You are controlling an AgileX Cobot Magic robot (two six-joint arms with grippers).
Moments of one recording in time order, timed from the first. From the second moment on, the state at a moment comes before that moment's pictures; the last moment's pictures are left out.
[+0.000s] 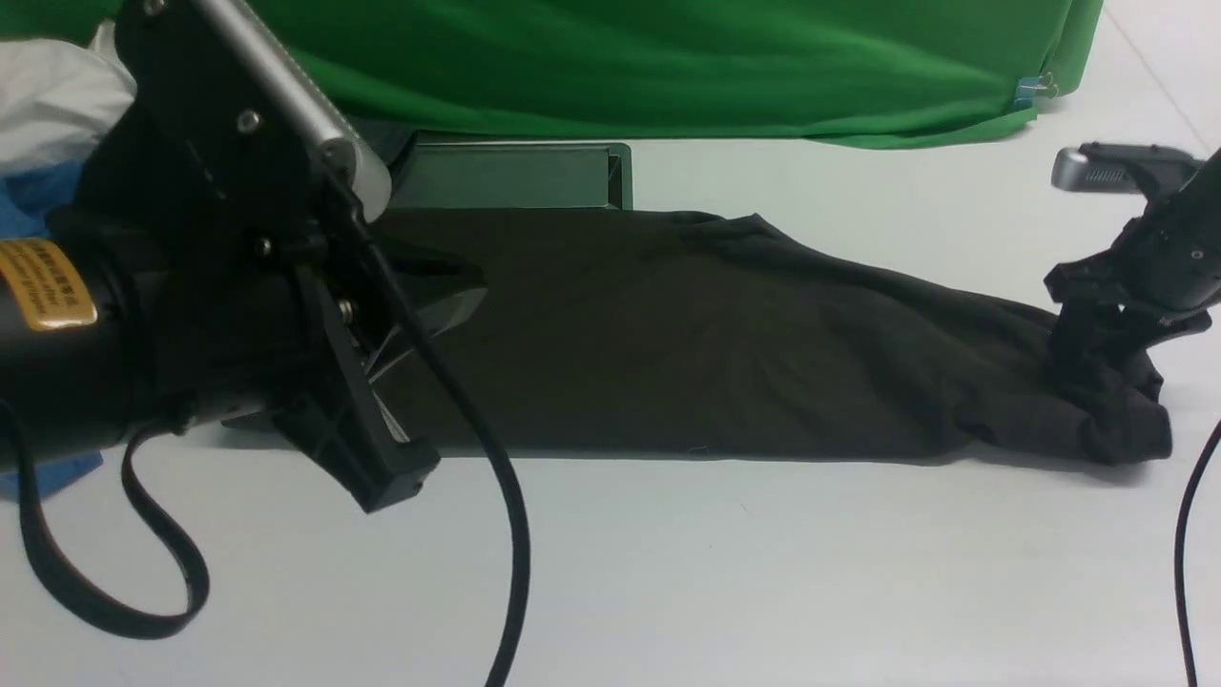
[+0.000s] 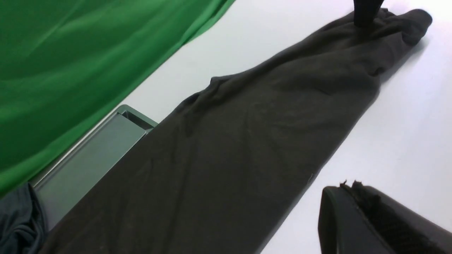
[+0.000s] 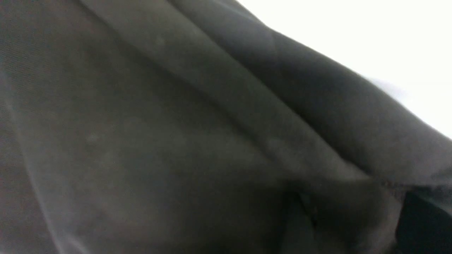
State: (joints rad) right arm -0.12 2.04 -1.51 0.20 1.02 -0.30; left arm -0.53 0.95 -0.86 -0.23 0.49 0.61
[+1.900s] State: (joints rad) right arm -0.11 2.00 -1.51 -0.02 0.77 -0.19; left arm -0.53 0.95 -0.84 -0.23 0.48 0.61
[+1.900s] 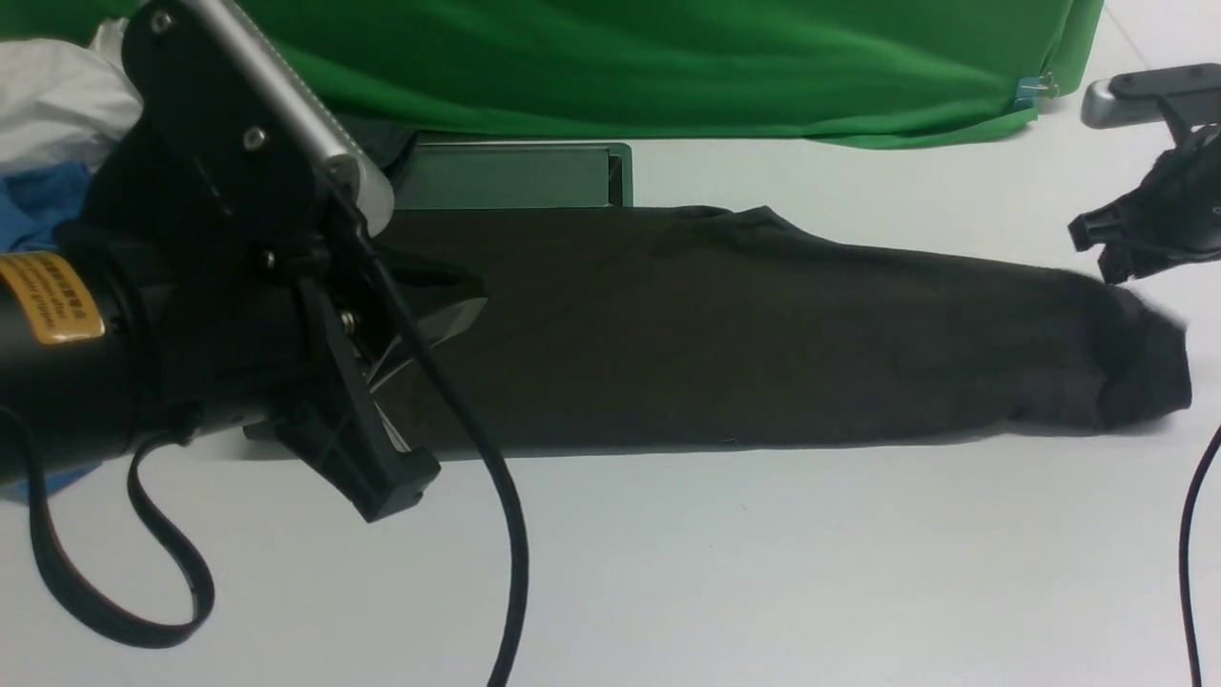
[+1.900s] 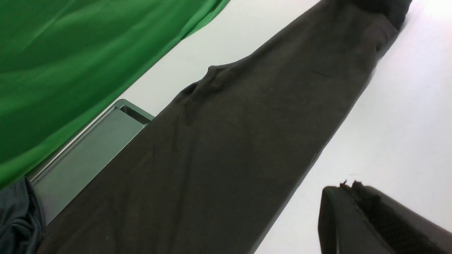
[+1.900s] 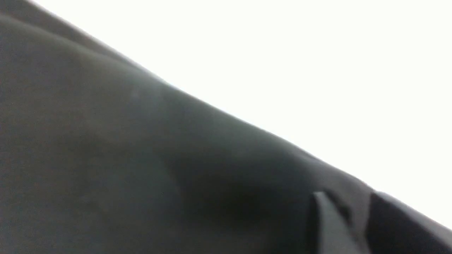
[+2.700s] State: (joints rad) right arm -0.18 2.06 -1.40 0.09 0.73 -0.08; left arm -0.53 0.95 -0.84 -0.23 0.52 0.61
